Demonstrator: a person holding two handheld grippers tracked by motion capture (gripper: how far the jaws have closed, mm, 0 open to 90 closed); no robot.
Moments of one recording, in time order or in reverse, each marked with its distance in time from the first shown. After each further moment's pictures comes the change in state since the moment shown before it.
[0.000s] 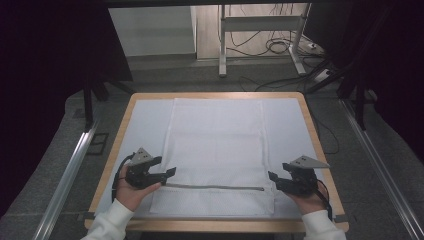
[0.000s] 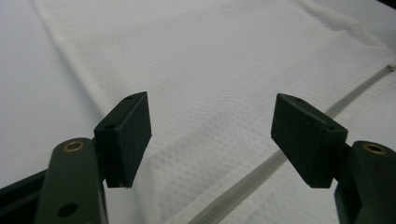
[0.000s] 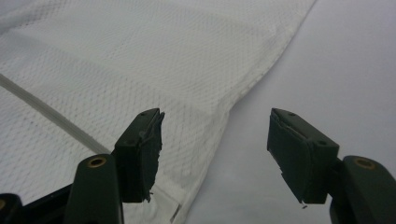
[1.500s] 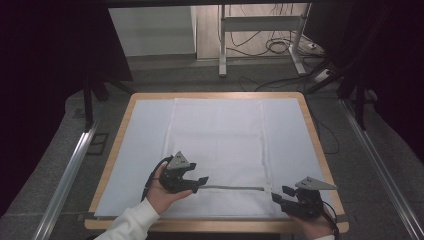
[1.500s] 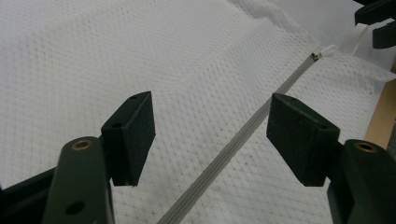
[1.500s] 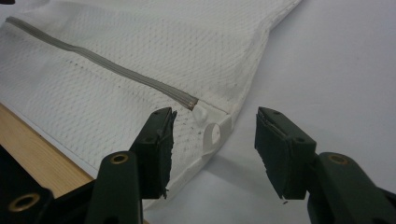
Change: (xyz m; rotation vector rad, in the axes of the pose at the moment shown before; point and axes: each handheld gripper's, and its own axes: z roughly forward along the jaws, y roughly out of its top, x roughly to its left) left arm -0.060 0.020 0.048 0.063 -0.152 0.112; right arm 0.017 -0.043 -0.022 0.069 0.080 0.086
